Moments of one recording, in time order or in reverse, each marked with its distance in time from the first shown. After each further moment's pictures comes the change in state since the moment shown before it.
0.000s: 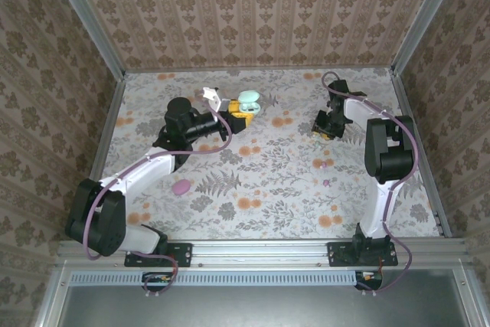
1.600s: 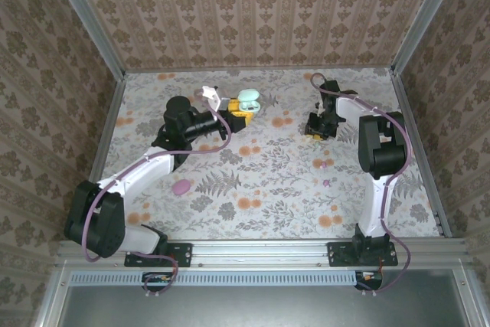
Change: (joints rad) left arm 0.000 -0.011 0.015 -0.024 0.000 0.006; right arm 0.045 0.079 0.074 -0.048 -0.053 -0.132
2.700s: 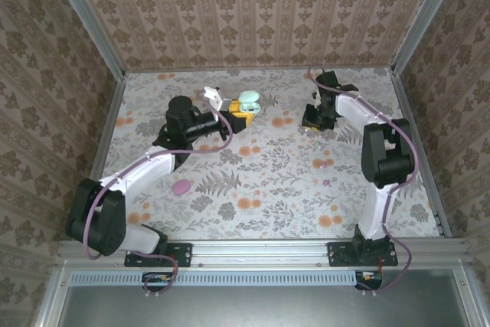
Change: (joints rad) left arm 0.000 0.034 0.002 -0.025 -0.018 0.030; right arm 0.067 -0.185 0.005 -0.010 0.049 0.038
